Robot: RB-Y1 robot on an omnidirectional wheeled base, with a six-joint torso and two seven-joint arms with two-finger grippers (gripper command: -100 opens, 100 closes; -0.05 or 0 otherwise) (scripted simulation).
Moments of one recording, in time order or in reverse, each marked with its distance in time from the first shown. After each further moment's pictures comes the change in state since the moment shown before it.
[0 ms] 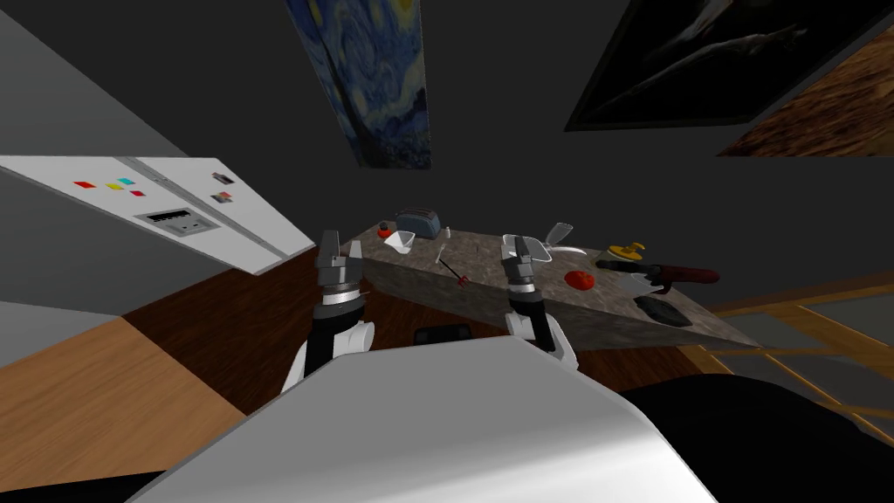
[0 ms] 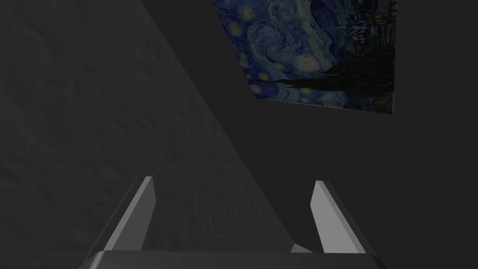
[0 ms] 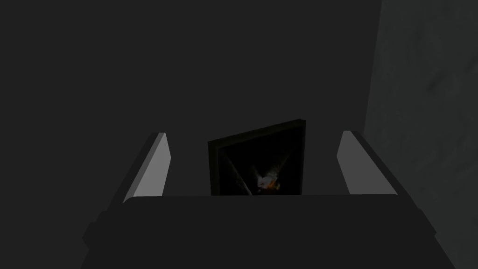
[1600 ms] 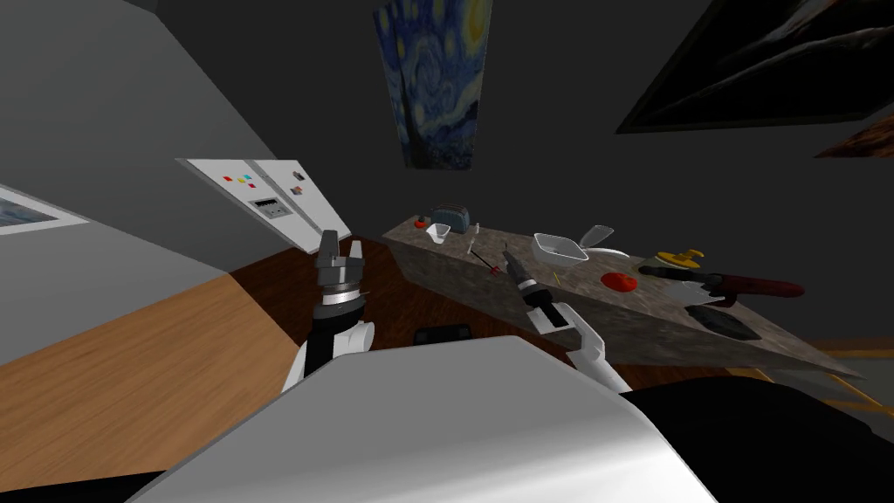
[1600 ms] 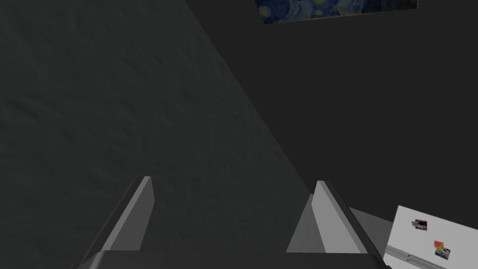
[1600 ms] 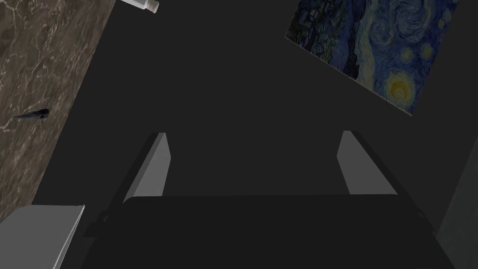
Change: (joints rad) left arm 0.000 0.000 0.000 0.000 0.000 0.000 0.000; right arm -0.068 -0.435 -0.055 0.264 -0.020 0.287 -0.009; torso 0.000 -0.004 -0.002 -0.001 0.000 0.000
